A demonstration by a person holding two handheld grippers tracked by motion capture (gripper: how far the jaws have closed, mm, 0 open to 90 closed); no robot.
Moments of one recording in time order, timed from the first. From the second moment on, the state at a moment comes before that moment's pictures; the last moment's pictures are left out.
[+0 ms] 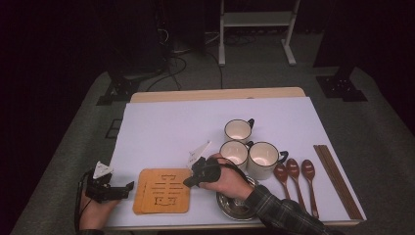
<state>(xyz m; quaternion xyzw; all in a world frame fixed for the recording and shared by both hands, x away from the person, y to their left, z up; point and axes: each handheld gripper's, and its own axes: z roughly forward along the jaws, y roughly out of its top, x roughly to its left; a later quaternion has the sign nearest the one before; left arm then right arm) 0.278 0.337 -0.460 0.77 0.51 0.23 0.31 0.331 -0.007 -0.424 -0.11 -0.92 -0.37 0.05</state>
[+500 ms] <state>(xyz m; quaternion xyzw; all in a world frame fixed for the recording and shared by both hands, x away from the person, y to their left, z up) 0.278 0.337 -0.460 0.77 0.51 0.23 0.31 0.330 -0.004 -0.432 -0.11 -0.93 -0.36 0.05</state>
